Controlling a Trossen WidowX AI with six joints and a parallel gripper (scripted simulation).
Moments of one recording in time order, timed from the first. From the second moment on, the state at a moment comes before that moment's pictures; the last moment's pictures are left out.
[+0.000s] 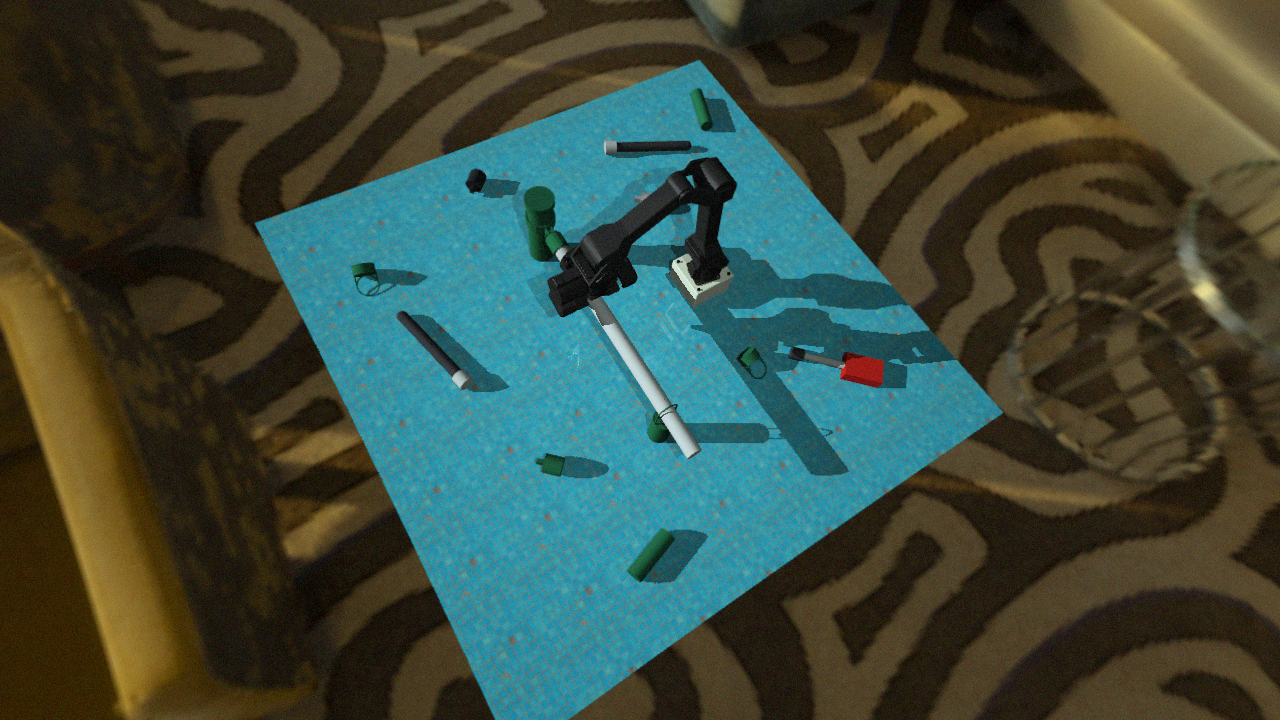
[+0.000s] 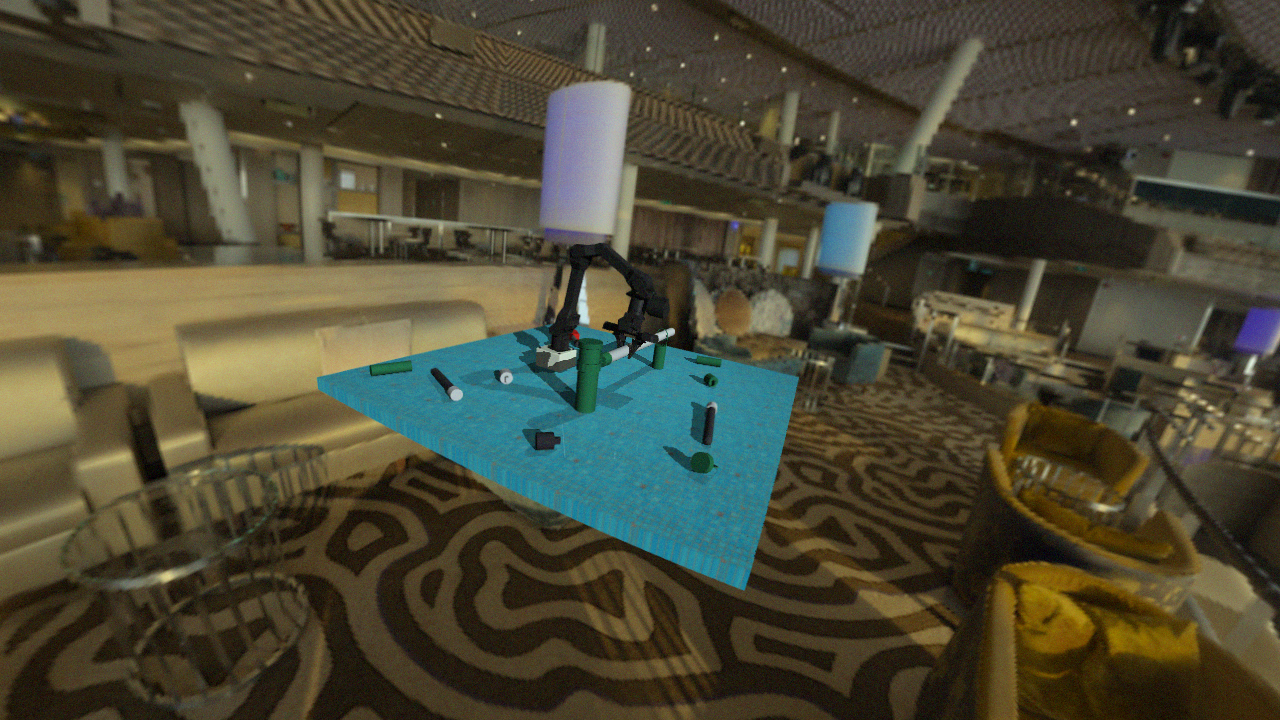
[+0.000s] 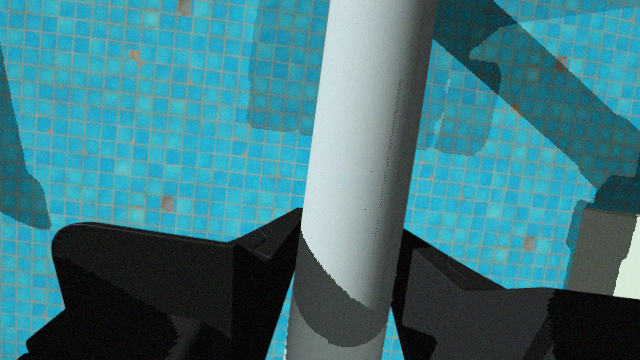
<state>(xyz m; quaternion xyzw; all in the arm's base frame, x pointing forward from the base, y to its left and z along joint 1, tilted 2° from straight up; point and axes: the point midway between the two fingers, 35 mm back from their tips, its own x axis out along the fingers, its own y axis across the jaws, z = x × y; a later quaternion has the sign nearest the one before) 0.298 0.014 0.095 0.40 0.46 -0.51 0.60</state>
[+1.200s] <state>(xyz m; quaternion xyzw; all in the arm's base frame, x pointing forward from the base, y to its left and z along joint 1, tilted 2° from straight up) 0.302 -0.003 0.097 0.41 0.47 -0.51 0.60</state>
